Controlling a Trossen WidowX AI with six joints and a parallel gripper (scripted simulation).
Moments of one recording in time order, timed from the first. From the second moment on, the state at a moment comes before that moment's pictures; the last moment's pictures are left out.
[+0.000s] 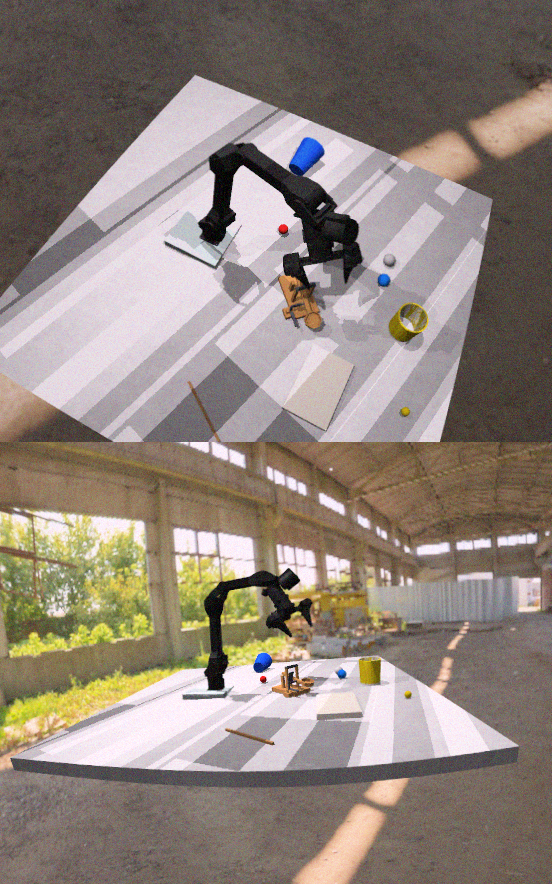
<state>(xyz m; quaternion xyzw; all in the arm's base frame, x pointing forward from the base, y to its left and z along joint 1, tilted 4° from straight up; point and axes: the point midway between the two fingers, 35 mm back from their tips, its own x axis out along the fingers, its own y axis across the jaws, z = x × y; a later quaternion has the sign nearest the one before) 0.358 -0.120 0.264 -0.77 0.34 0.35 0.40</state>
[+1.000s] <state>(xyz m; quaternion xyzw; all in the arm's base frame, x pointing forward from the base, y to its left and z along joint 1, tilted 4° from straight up) 0.303 -0.054 0.128 -0.66 0.25 0.64 0.31</state>
